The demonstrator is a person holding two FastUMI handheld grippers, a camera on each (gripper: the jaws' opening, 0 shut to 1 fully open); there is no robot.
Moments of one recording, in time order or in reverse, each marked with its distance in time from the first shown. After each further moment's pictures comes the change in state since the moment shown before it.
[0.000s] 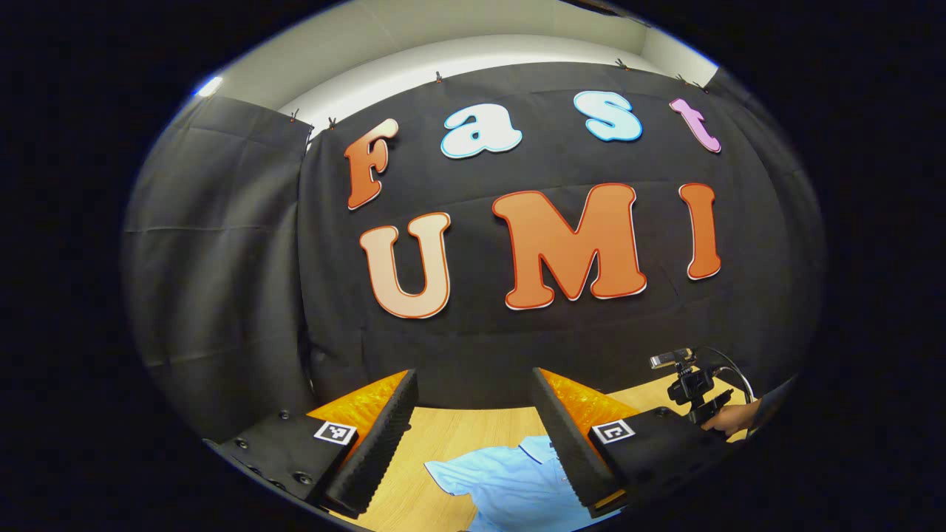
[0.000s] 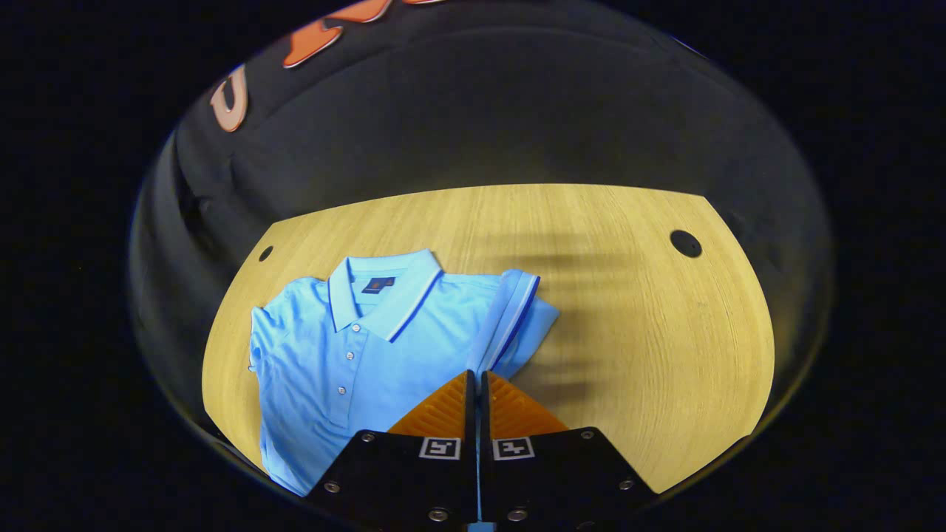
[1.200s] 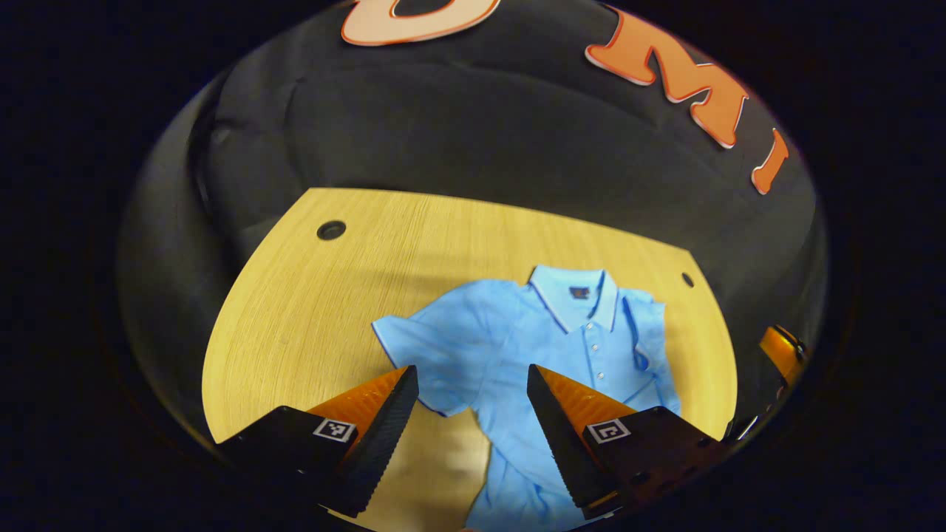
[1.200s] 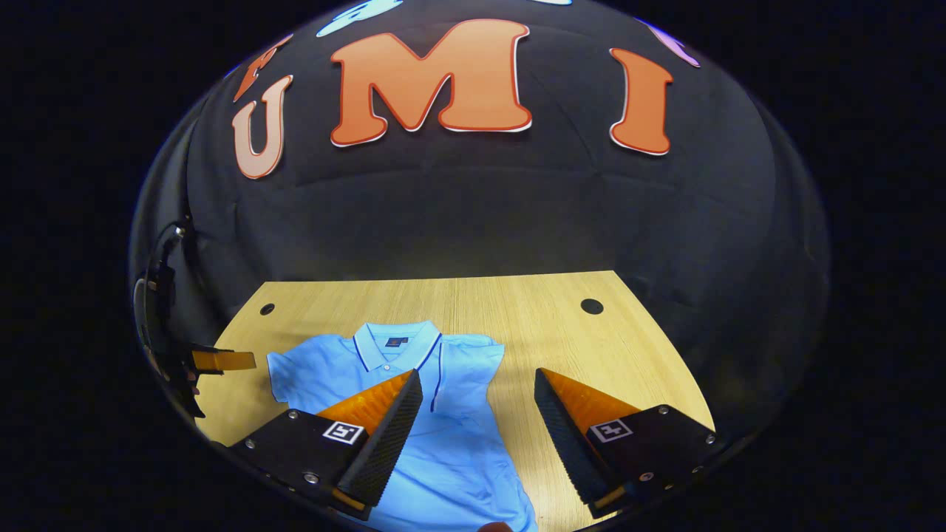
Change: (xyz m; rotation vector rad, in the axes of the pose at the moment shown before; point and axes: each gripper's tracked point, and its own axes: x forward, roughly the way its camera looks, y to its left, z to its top) left arm 0.133 0.008 -0.334 -0.197 0.968 -0.264; right arm -0.181 0.019 0.010 0.067 -0.379 -0.289
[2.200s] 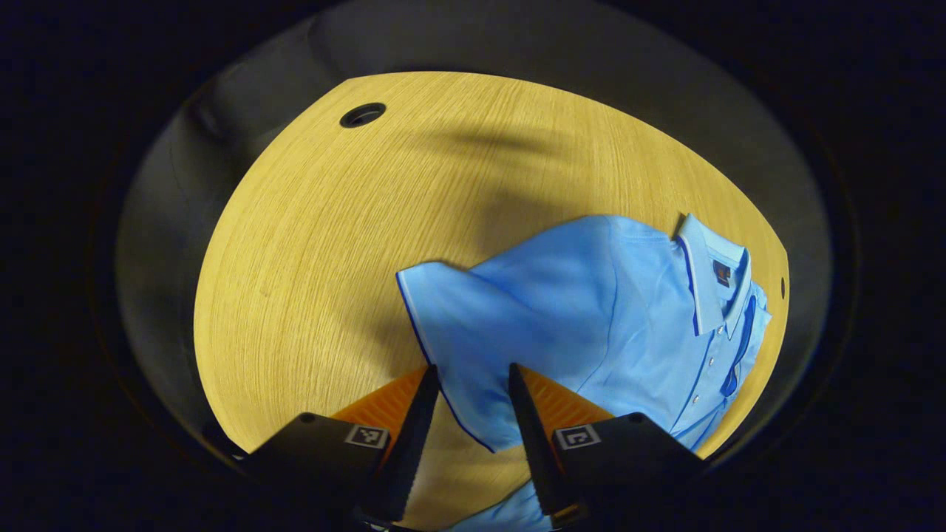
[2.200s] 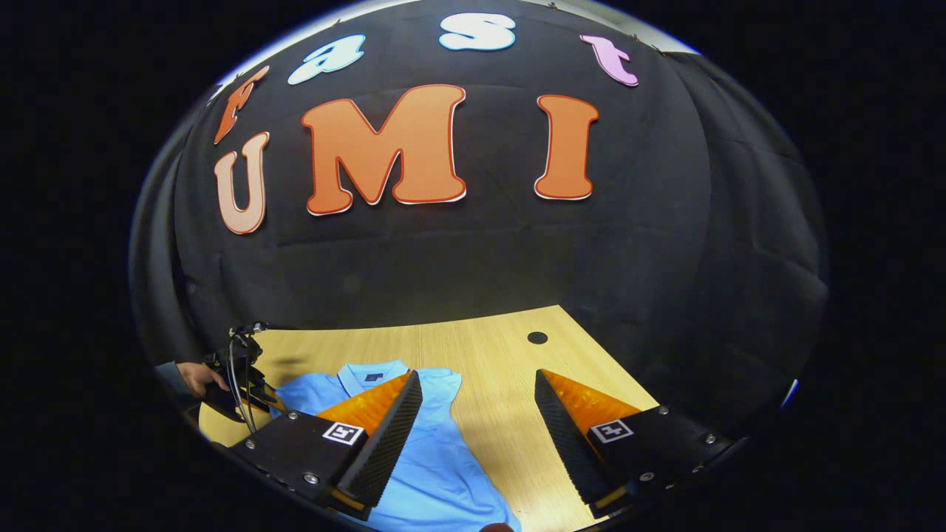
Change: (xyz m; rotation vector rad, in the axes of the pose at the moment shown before) left arm 0.113 0.039 -0.038 -0.178 0.372 0.190; right arm -0.081 -0.051 0.029 0.082 -0.192 -0.118
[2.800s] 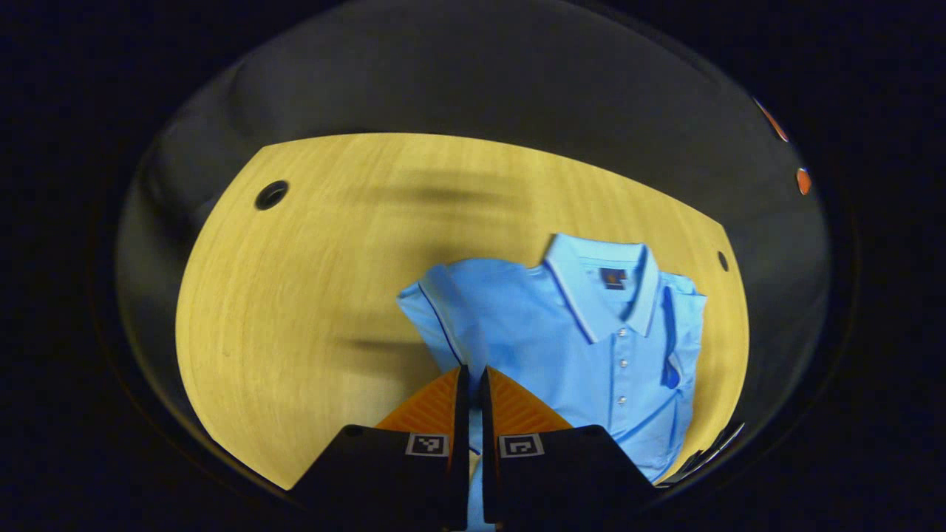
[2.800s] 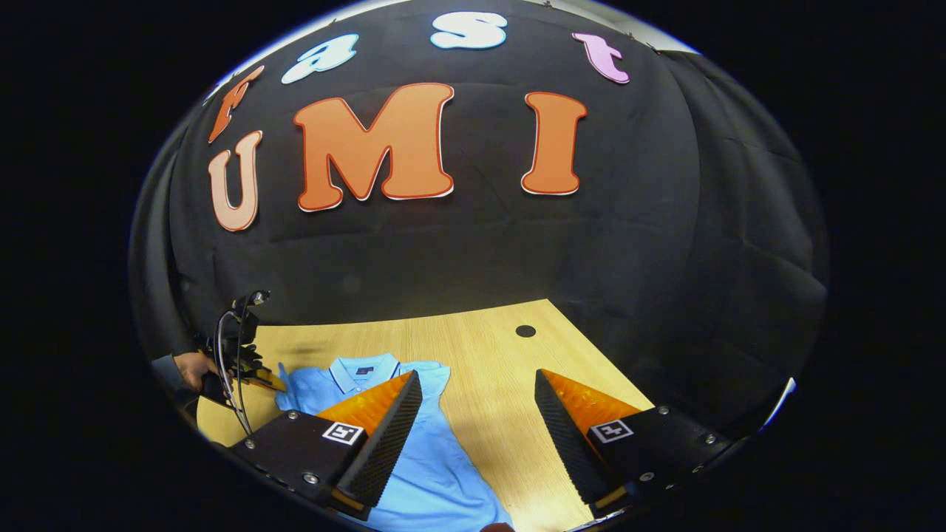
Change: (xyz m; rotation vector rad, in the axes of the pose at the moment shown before) left arm -0.050 -0.107 0.026 0.221 -0.159 -0.237; right arm -0.009 -0.016 -0.009 0.006 0.027 -0.025
